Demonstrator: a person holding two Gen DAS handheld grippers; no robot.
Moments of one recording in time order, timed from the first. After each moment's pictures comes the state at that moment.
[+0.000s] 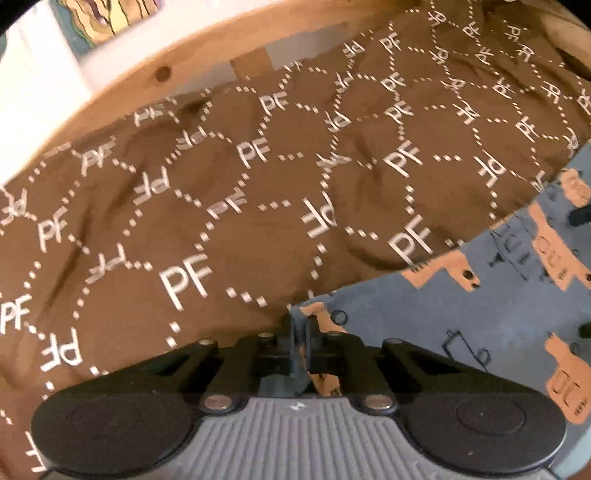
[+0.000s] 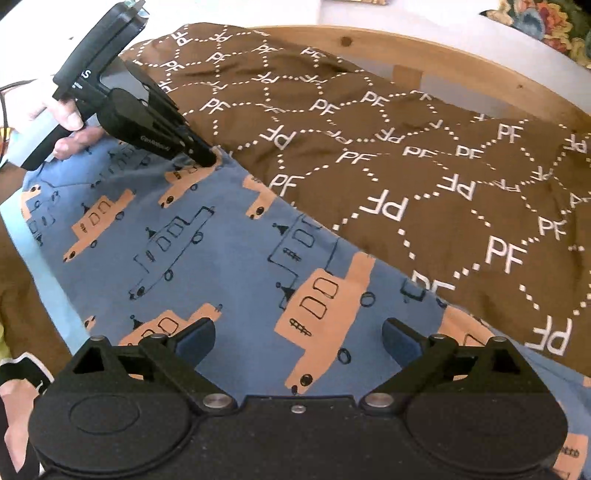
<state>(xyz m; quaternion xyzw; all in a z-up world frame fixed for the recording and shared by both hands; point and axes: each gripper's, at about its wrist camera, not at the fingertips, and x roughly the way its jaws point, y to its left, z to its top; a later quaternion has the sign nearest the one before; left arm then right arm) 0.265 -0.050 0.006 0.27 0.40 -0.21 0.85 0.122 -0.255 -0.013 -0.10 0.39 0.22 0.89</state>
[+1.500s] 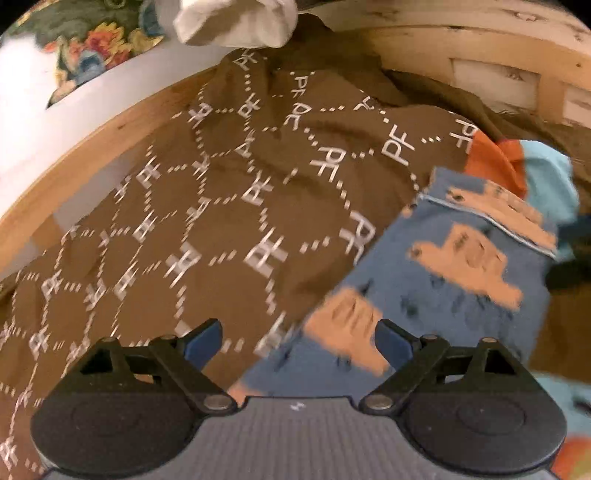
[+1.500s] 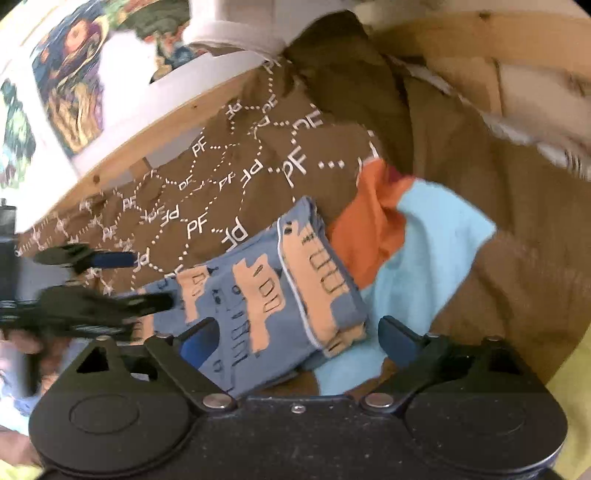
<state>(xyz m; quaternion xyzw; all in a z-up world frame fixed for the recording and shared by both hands) 0.162 -0.271 0.007 0.30 0.29 -0.37 0.83 -0.004 -0.444 0.008 0.24 0.35 -0.07 0.91</state>
